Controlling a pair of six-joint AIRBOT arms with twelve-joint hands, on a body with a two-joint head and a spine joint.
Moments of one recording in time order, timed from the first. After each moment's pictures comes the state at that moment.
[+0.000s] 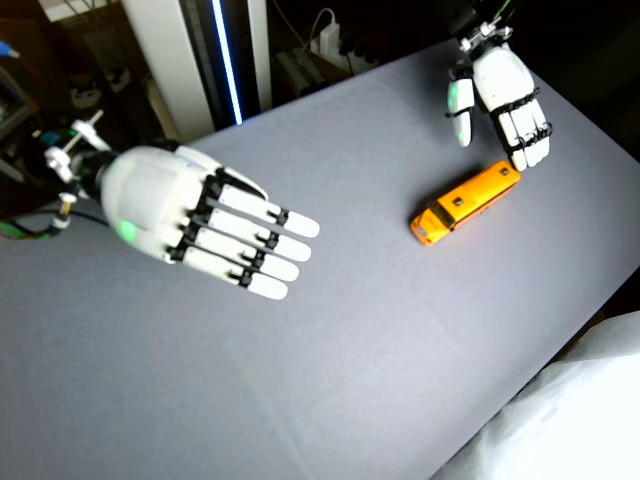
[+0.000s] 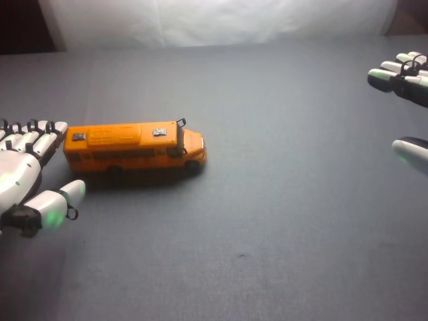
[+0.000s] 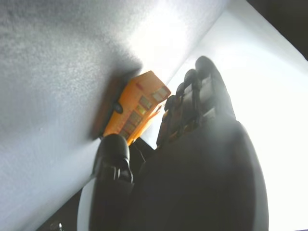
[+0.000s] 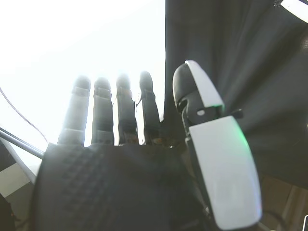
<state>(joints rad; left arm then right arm) 1.13 -0.83 0.96 -0.83 -1.08 1.46 -1.22 -0.99 1.12 0.23 1.31 -0.54</state>
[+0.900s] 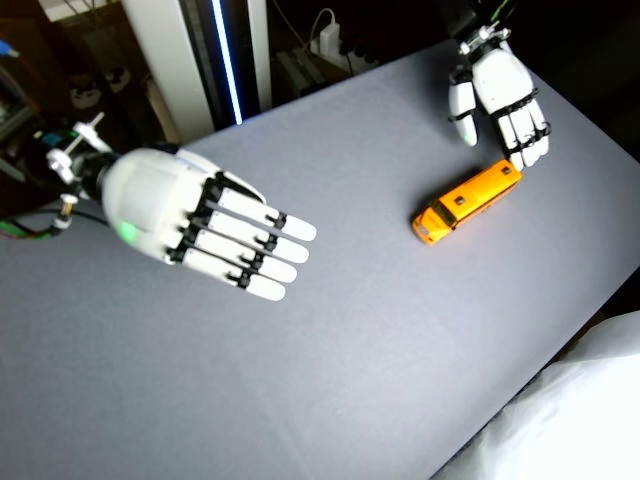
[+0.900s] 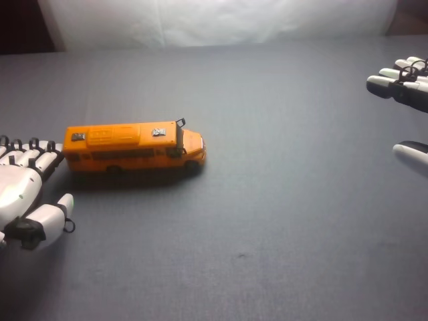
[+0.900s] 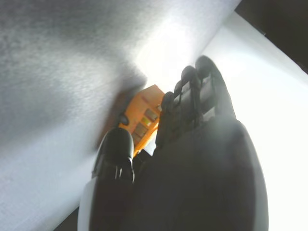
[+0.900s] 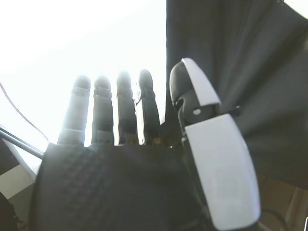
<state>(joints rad) 1.14 -0.85 0.96 -0.89 -1.03 1.53 -1.23 -0.99 1.12 0.24 1.31 -0.53</state>
